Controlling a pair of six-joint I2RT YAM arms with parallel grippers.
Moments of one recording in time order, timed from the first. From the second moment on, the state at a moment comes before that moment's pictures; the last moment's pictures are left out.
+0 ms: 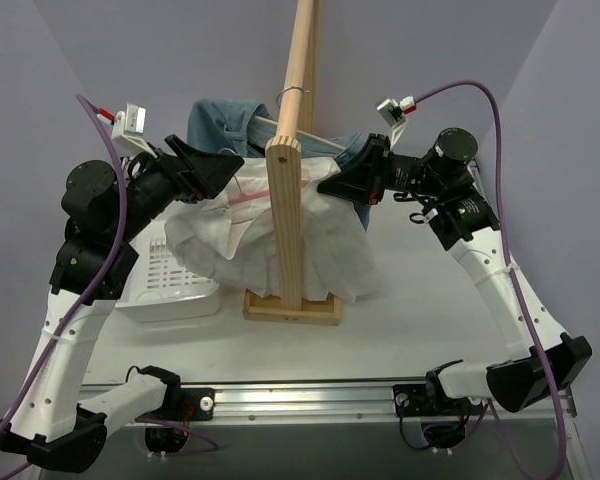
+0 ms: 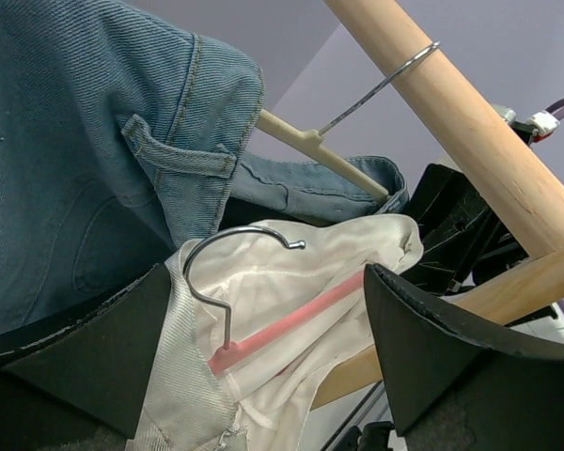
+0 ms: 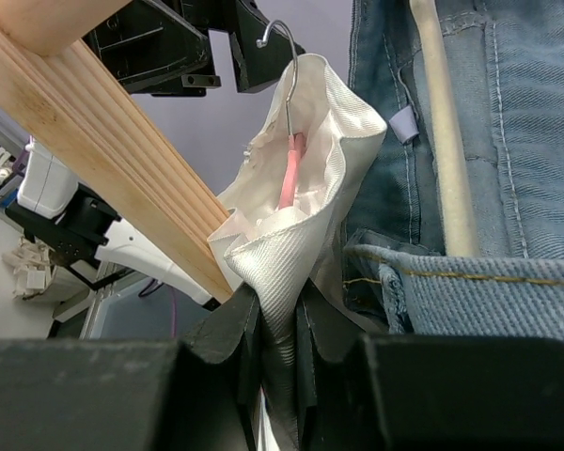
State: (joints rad) left arm -0.36 1.07 1.50 -0.34 0.30 -0.72; right arm 0.36 1.32 1.43 0.03 -1.05 0.61
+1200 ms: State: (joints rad) left arm -0.35 1.11 1.58 -0.38 0.30 -0.31; right arm 0.38 1.32 1.43 0.11 -1.03 0.72
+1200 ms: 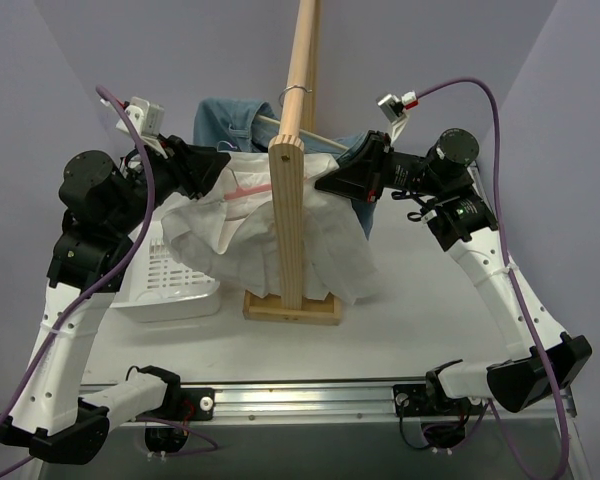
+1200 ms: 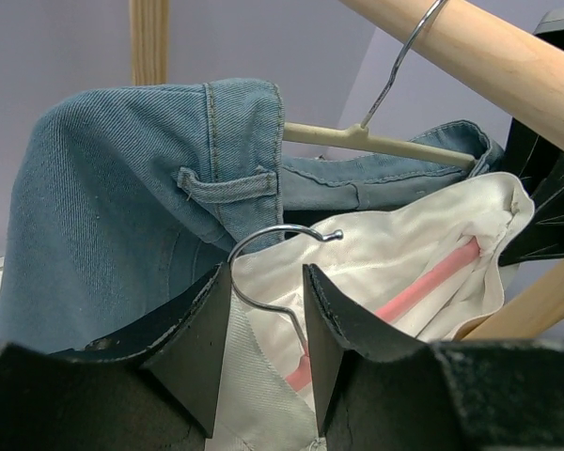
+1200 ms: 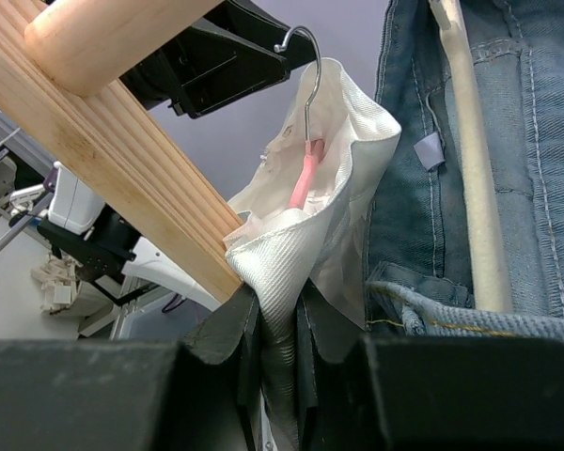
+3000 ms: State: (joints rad) left arm -0.35 1.09 1.60 -0.36 0.27 -0.39; right arm 0.41 1.32 1.44 -0.08 -0.96 0.58
